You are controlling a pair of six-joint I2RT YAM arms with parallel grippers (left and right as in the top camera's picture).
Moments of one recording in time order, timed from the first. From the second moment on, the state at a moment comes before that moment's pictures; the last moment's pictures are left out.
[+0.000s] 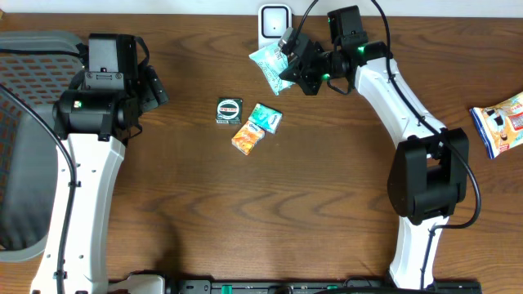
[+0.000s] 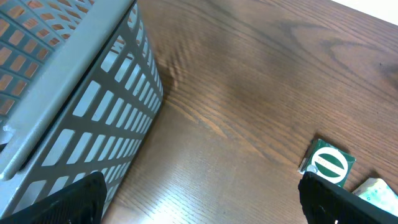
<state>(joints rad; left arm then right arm) -0.04 1.43 1.51 -1.04 -0.32 -0.41 0.27 2.14 1.81 -0.65 -0.67 -0.64</state>
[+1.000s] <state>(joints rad) -0.04 1.43 1.51 -1.04 -0.32 -0.41 0.27 2.14 1.65 -0.74 0.47 -0.35</state>
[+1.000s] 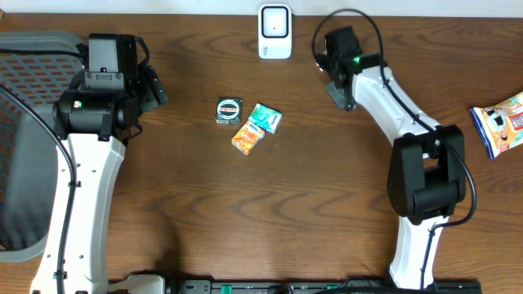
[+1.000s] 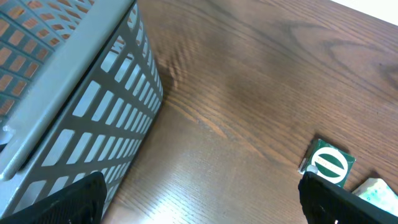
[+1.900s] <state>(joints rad) -0.04 1.43 1.51 -1.04 -0.32 -0.41 0.47 2.14 1.50 -0.69 0.51 -0.25</state>
